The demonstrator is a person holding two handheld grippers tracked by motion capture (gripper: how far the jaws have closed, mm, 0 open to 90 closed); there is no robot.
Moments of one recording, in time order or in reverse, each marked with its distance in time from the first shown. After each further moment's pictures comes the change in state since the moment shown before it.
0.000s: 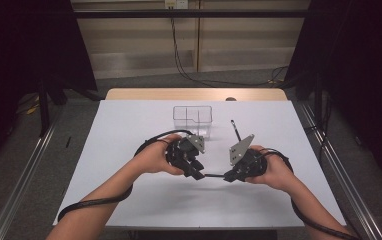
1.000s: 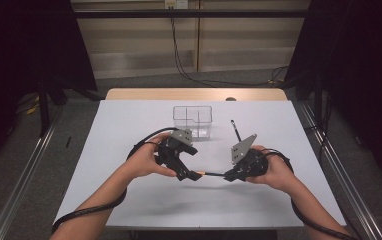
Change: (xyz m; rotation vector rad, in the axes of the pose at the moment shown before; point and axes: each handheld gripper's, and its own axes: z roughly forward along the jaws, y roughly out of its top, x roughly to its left) left arm 0.006 -0.025 -0.009 -0.241 0.055 -0.073; right arm -0.002 -0.005 0.000 -0.035 -0.007 0.027
